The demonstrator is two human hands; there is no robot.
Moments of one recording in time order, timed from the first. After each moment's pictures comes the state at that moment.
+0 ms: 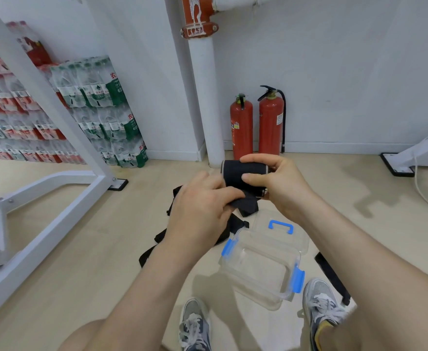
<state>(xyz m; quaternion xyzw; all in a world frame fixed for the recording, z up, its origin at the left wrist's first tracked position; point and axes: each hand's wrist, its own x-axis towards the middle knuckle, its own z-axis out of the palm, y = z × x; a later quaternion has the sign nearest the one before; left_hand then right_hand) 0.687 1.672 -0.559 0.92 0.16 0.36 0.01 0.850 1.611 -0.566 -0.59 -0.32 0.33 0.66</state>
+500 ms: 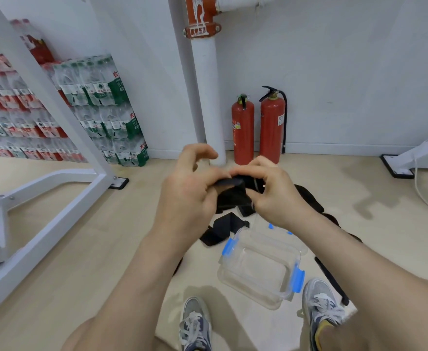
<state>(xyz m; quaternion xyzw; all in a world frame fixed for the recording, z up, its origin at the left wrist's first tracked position) 0.672 1.679 -0.540 0.87 0.17 0.44 0.11 0.829 1.599 -0.570 -0.67 -0.55 0.11 0.49</state>
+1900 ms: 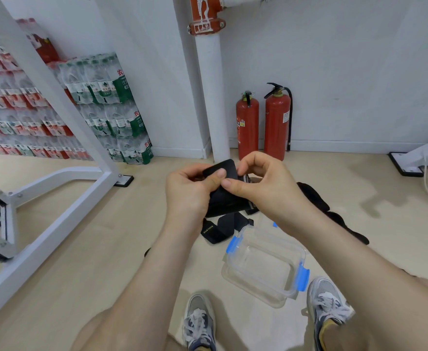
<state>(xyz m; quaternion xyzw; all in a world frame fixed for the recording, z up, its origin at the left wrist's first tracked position) 0.692 1.686 -0.548 0.58 0.34 0.45 0.59 0.803 1.596 -0.545 -0.61 -0.43 0.27 0.61</state>
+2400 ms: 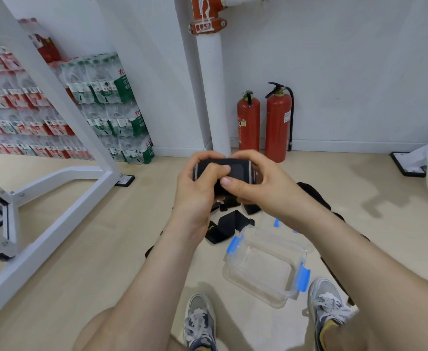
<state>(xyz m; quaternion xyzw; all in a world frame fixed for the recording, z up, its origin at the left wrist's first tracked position) 0.695 1.678 -0.545 0.57 0.27 0.41 0.66 0.811 1.595 -0.542 -0.61 -0.48 0.32 0.54</state>
